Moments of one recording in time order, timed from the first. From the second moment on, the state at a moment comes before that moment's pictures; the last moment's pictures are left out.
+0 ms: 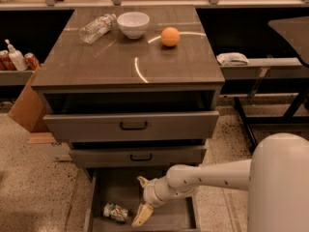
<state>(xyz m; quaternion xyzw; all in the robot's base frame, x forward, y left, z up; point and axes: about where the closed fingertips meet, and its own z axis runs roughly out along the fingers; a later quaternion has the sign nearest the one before) 0.452 0.071 0.351 -0.62 0.68 0.28 0.26</state>
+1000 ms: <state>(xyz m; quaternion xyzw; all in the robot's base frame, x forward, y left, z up) 0.467 0.133 0.249 -0.60 0.70 0.29 0.26</state>
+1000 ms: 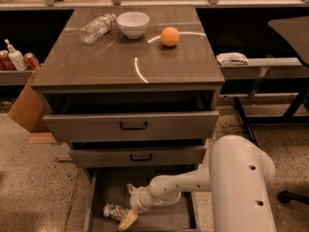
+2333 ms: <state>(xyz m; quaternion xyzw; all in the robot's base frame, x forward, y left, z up) 0.484 0.169 0.140 -0.57 0.73 0.27 0.26</state>
